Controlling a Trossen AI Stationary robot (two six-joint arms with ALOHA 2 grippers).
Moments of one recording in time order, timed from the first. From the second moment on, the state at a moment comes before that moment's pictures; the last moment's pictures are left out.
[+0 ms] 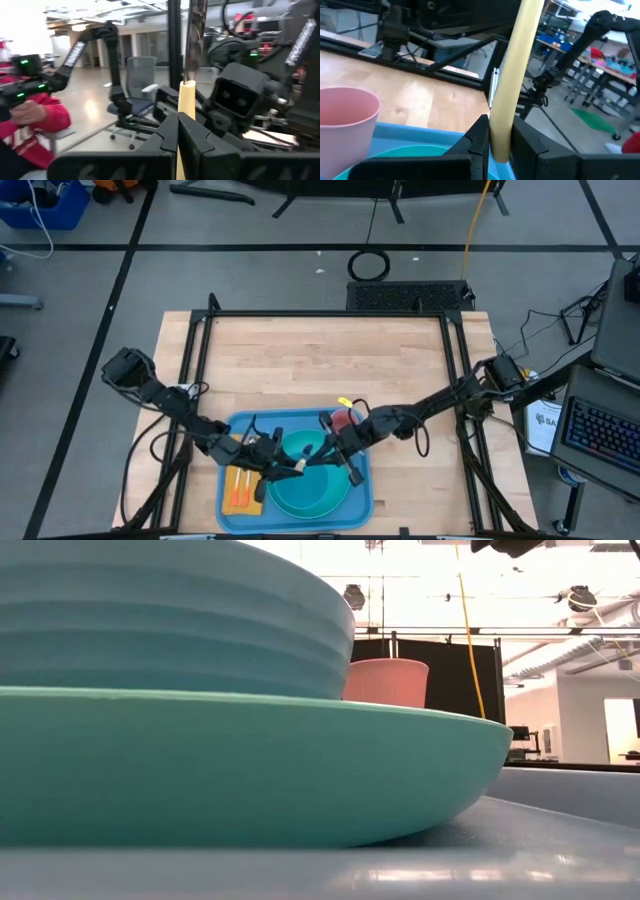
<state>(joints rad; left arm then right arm) -0.64 1.55 0.65 0.85 -0.39 -0.40 0.33 1.77 1.00 0.91 -0.14 0.07</state>
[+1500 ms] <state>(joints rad) -0.86 1.55 0.65 0.53 -0.94 -0.66 0.34 1.77 1.00 1.02 0.18 -0.04</state>
